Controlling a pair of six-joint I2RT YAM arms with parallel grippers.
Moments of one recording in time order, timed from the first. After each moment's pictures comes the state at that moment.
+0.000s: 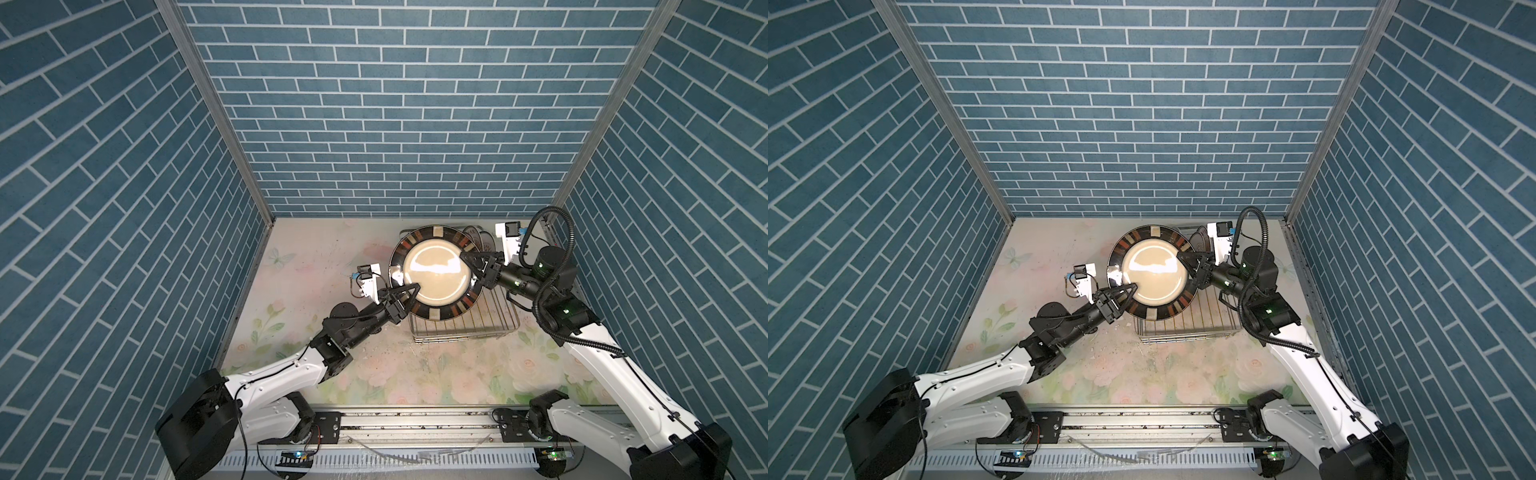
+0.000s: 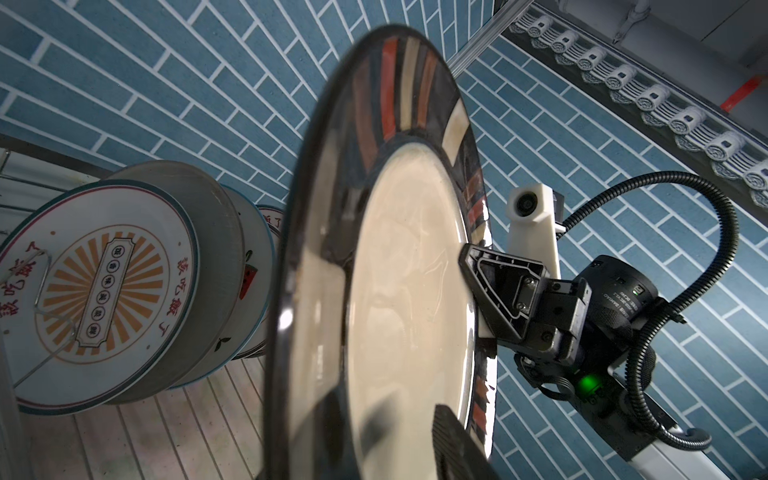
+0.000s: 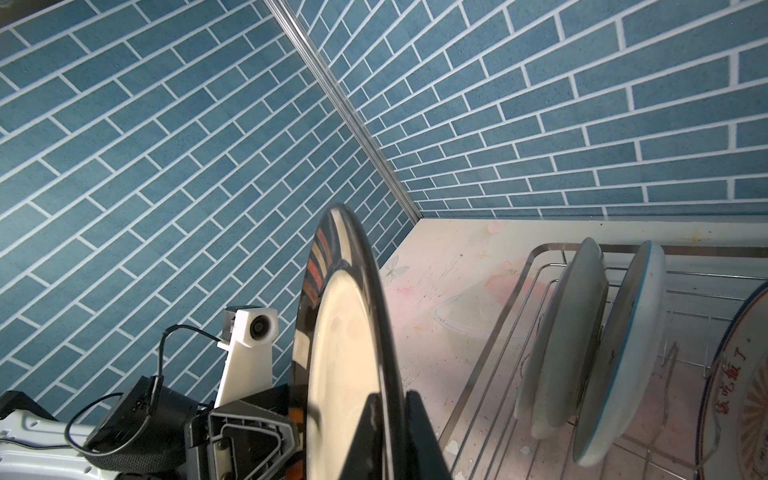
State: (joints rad) left arm -0.81 1.14 0.45 0.83 0.12 -0.89; right arm 0.42 1.00 0.89 0.02 -0.58 0.54
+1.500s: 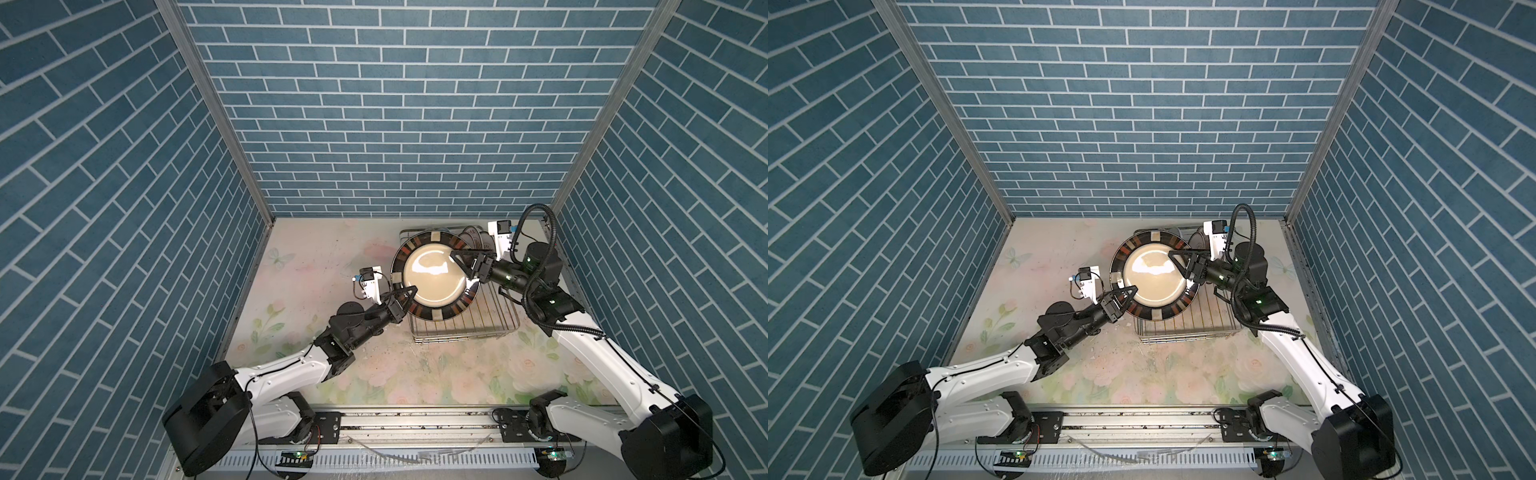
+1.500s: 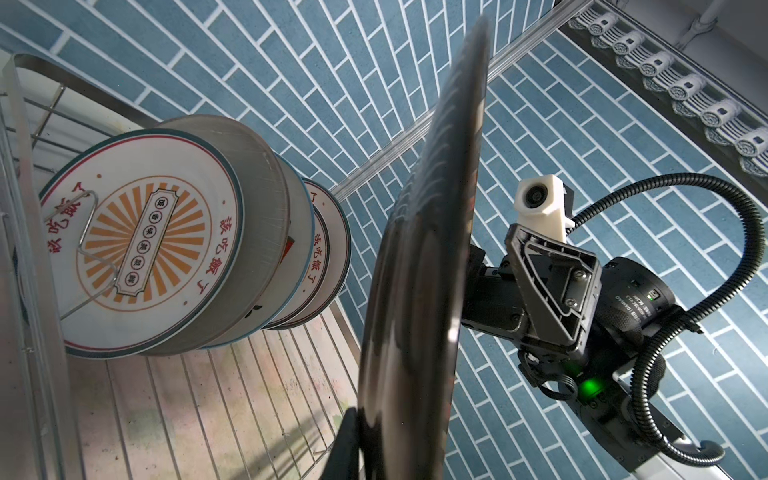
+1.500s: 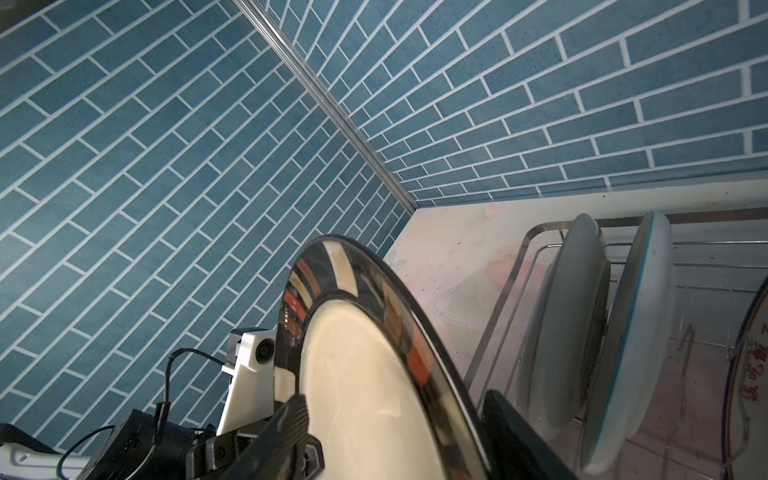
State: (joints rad) left arm -0.80 1.19 0.44 0.81 0.09 -0.98; right arm 0.41 1.12 0.87 0.11 -0.61 0.61
